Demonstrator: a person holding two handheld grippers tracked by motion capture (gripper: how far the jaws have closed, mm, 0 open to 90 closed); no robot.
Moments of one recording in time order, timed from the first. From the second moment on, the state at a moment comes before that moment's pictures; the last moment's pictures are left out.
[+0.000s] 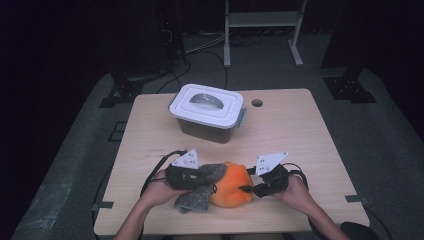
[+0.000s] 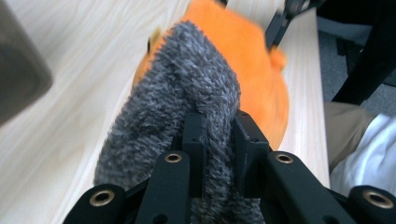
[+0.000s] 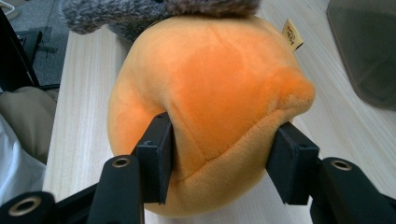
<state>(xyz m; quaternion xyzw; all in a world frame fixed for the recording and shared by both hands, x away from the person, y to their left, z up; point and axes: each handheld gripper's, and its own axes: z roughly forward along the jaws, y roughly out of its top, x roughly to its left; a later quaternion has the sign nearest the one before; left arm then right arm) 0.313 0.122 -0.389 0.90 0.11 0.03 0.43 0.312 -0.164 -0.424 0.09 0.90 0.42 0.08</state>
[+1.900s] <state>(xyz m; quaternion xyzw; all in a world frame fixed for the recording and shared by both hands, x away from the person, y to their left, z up) 0.312 0.092 -0.359 0.90 0.08 0.06 0.42 0.303 -0.149 -0.417 0.08 0.90 0.43 0.09</state>
